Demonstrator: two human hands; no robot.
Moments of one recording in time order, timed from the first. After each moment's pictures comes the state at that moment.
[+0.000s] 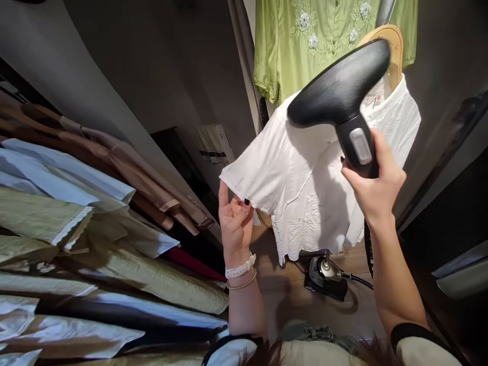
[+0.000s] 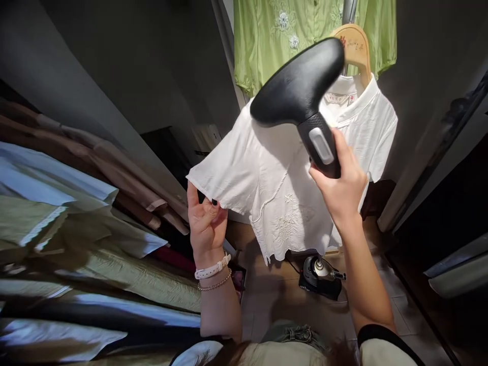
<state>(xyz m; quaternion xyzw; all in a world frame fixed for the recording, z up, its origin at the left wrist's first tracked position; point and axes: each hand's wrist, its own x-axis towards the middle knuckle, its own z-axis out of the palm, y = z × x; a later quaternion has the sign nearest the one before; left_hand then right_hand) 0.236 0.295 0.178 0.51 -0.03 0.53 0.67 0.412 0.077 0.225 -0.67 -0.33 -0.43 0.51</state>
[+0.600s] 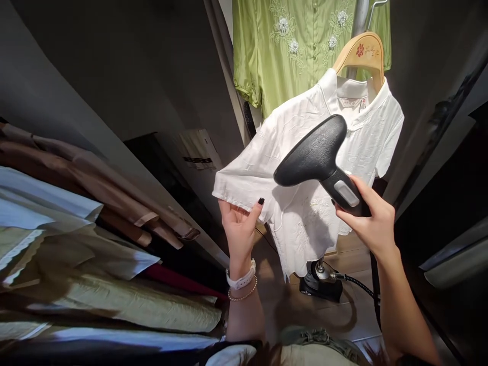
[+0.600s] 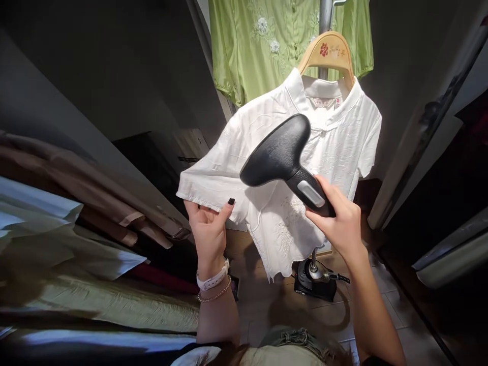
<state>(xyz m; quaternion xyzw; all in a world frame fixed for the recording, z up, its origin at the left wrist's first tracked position) 0.273 0.264 0.185 0.62 0.02 0.57 0.53 0.413 0.037 0.170 -0.68 -0.40 -0.38 0.48</state>
